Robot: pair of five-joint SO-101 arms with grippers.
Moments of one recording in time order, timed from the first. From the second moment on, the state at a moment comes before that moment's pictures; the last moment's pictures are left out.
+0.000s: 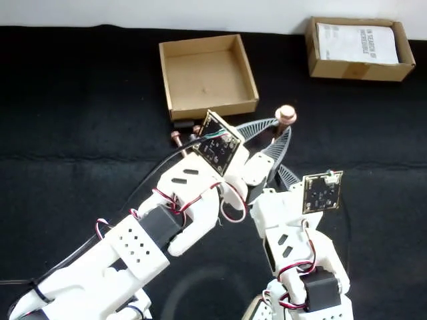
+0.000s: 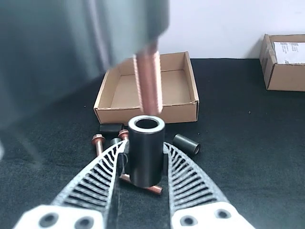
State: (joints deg) left arm 42.5 -43.7 48.5 3.6 9.7; right arm -17.6 -102.7 78.7 46.3 -7.7
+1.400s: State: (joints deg) left arm 42.1 -44.3 52.5 20.4 9.9; right arm -17.6 -102.5 79.2 46.4 -7.6
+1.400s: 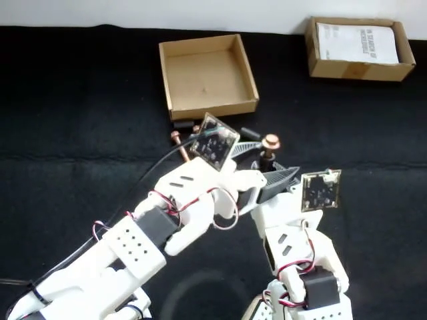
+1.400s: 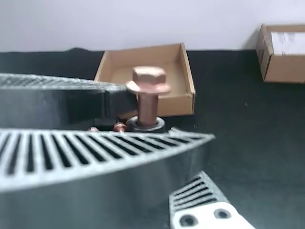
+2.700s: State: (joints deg) left arm -0.7 -94.3 64.9 50.6 9.7; right arm -17.6 -48.9 28.1 59.3 -7.6
